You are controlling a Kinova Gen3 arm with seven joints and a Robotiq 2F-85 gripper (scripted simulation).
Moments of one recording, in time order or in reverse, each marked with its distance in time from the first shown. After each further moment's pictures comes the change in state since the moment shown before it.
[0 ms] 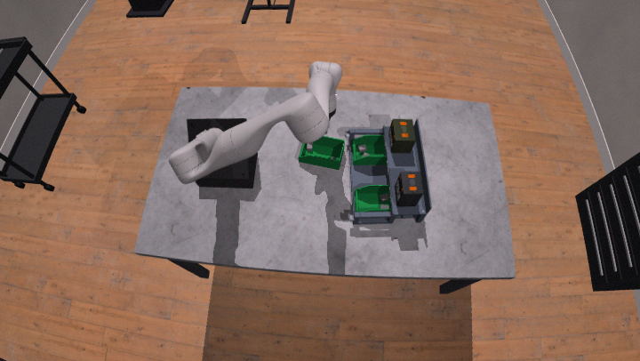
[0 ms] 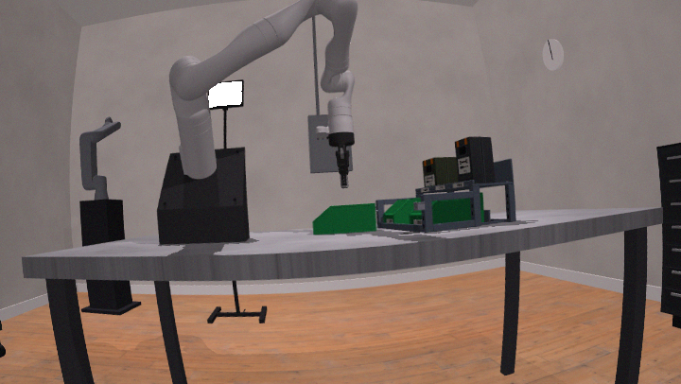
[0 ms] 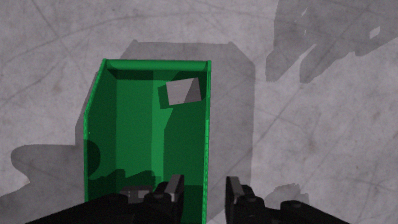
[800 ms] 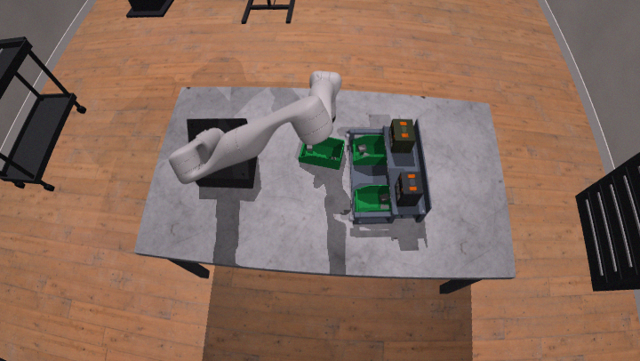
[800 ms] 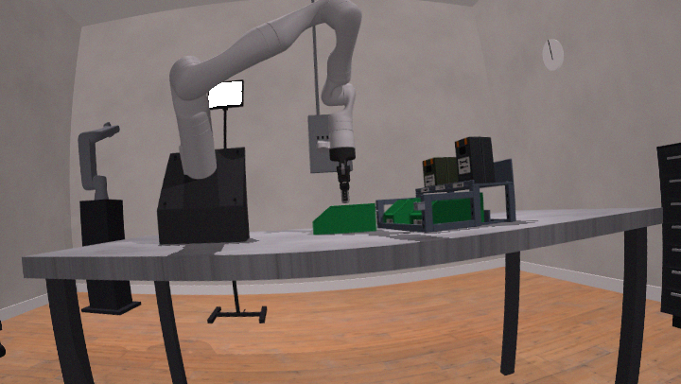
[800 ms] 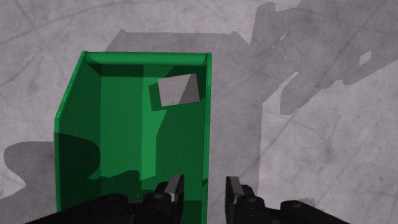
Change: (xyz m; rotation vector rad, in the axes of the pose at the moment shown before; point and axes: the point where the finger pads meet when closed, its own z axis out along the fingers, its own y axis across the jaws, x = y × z) arm 0.000 0.000 0.044 0.000 0.000 0.000
